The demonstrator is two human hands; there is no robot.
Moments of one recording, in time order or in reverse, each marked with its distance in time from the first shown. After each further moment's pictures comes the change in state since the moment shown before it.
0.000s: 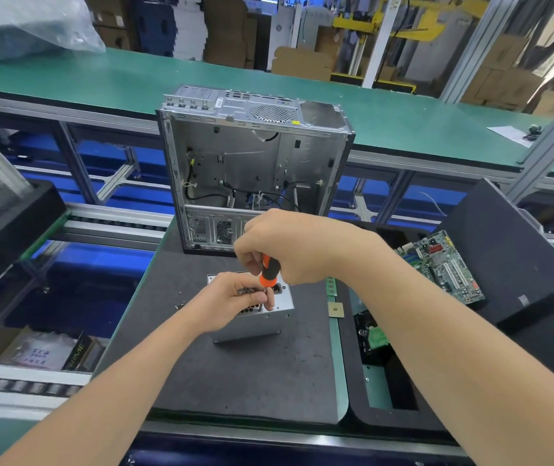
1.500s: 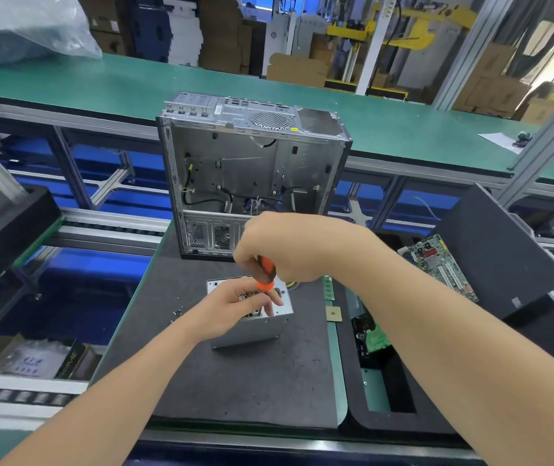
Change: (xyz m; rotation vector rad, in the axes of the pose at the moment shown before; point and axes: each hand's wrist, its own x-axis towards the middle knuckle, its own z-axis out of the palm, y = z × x) left_hand -0.004 0.008 0.004 -0.139 -0.012 -0.002; right_hand 0.009 -0.010 -0.014 -0.085 -0.072 0.048
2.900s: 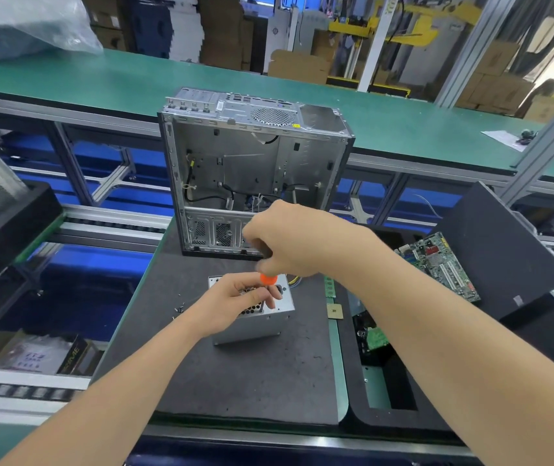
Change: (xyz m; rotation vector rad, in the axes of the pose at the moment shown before) left_hand 0.000 -0.002 0.000 -0.049 0.053 -0.041; right_hand 0.004 -0.001 0.008 0.033 0.125 0.232
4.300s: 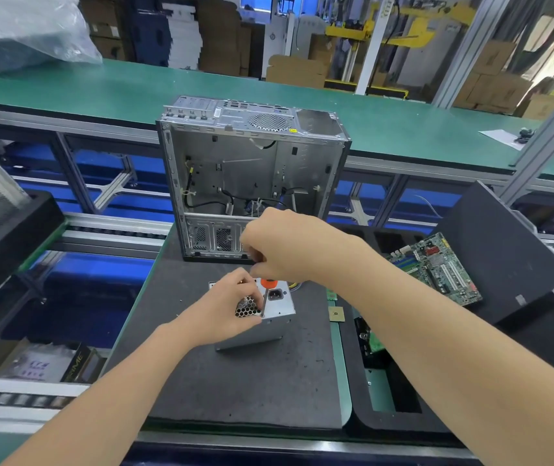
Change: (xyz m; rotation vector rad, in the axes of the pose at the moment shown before) left_hand -0.001 -0.011 -0.015 0.651 -0.037 0.101; right_hand 0.005 -0.001 0.013 -0.015 0.089 -0.012
